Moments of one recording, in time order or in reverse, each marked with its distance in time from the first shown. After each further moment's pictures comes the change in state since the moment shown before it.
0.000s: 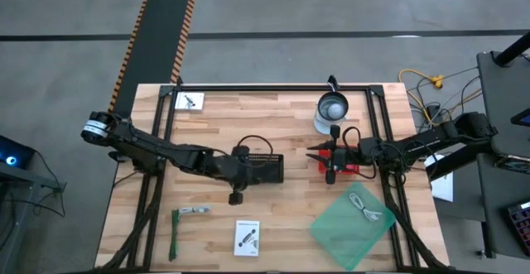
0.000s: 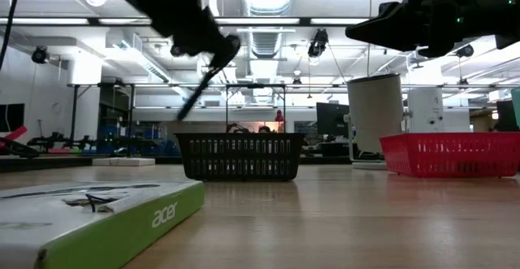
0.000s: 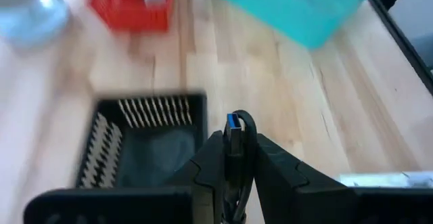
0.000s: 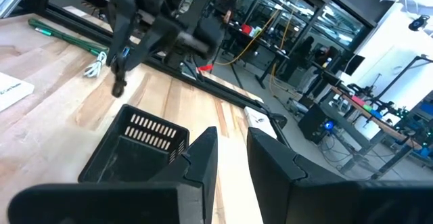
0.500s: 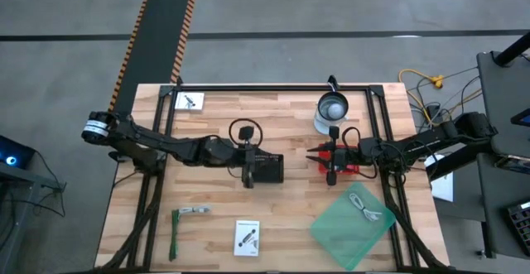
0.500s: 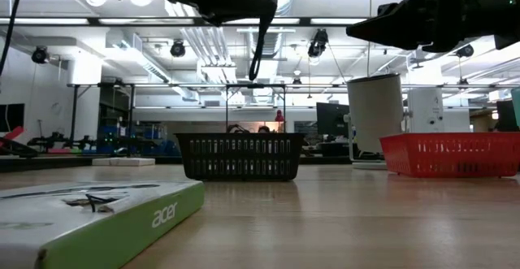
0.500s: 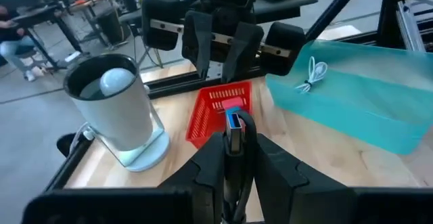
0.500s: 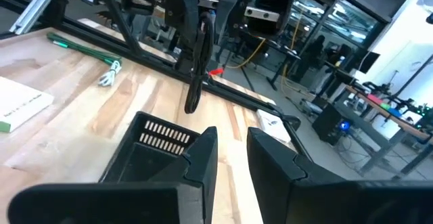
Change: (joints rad) left arm 0.087 0.000 -0.027 0.418 -0.107 0.288; right arm 0.000 0.000 0.000 -0.002 -0.040 0.053
